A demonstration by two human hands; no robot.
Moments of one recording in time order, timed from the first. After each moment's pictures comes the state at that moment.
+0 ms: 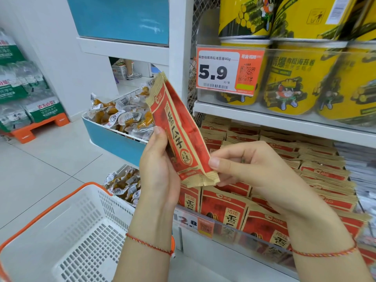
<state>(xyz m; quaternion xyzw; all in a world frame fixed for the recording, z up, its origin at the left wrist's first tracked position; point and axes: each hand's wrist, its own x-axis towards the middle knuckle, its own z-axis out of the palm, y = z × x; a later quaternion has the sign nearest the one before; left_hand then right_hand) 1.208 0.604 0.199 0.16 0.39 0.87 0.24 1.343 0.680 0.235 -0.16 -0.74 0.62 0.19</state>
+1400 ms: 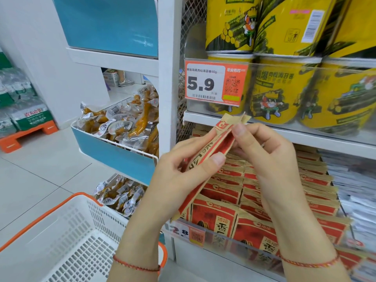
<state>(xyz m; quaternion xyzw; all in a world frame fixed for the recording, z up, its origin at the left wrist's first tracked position) 1.223 0.590 0.210 0.51 0.54 0.62 0.25 1.343 0.685 0.235 -0.16 -0.65 0.57 0.48</state>
